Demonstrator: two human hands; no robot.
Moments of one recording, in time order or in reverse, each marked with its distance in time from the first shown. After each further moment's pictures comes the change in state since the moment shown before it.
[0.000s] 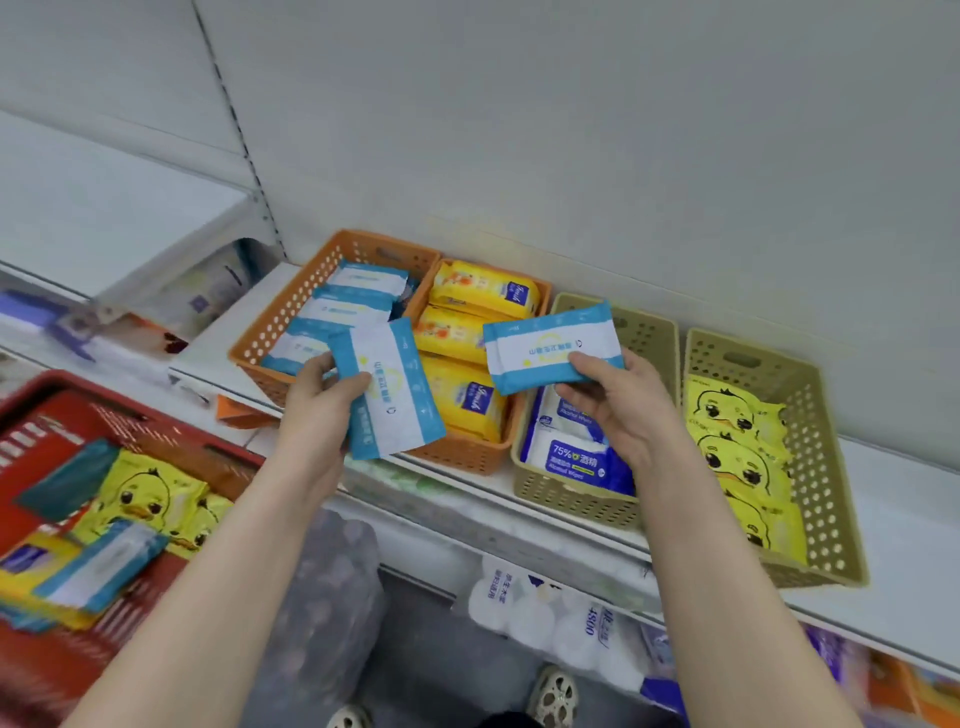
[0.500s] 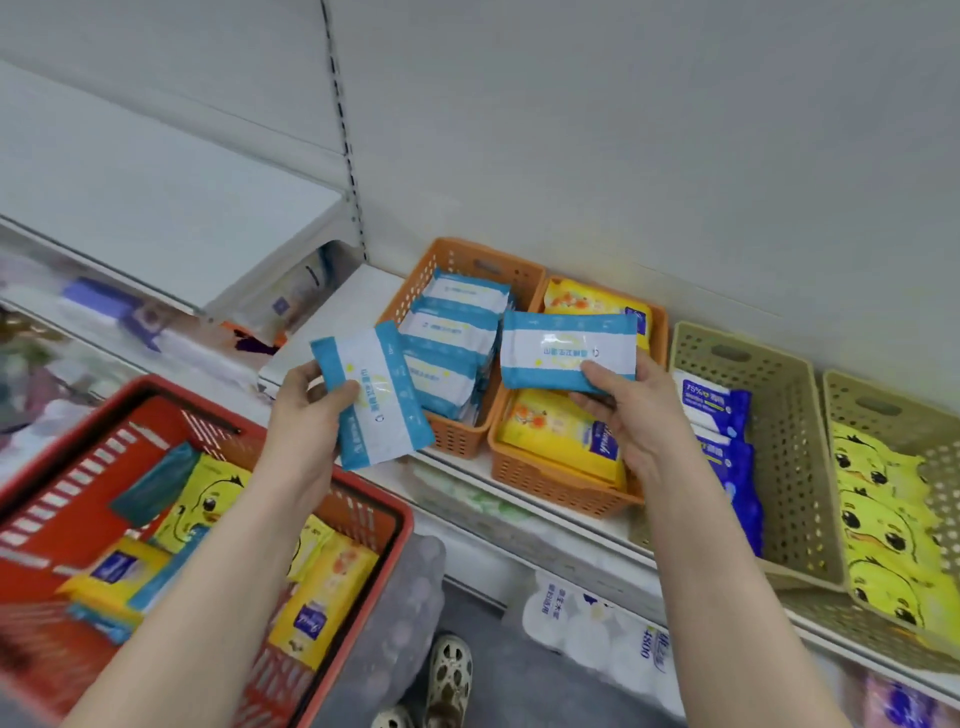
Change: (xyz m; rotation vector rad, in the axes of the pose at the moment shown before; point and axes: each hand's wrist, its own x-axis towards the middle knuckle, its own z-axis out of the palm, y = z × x) left_hand 0.080 0.031 -0.121 -0.010 0.114 -0.032; right_hand 0.033 0.046 0.129 -0.070 0.000 -0.041
